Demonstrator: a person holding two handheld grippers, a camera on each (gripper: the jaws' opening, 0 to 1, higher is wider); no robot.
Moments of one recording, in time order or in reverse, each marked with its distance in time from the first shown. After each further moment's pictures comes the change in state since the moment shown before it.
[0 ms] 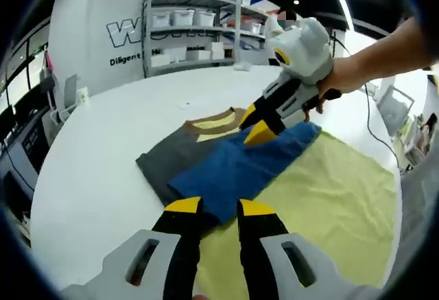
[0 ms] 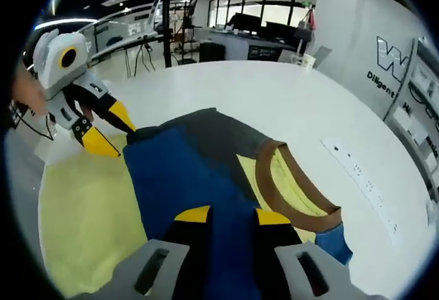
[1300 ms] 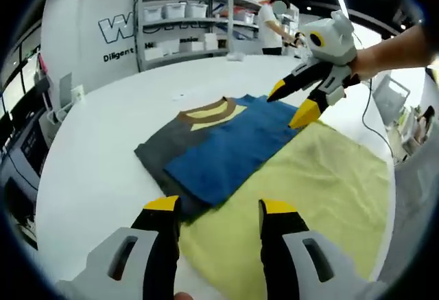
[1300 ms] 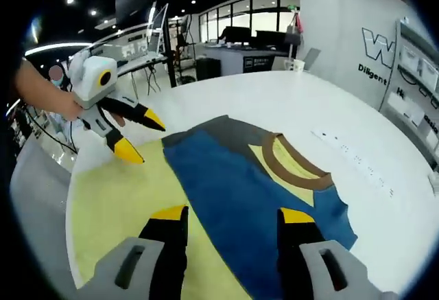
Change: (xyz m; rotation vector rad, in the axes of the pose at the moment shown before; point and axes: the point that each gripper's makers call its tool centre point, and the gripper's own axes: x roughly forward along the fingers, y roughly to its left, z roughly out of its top) left arm -0.025 -0.008 -0.020 -0.044 0.100 -0.030; right arm -0.079 0.023 -0.018 0.103 -0.091 0.014
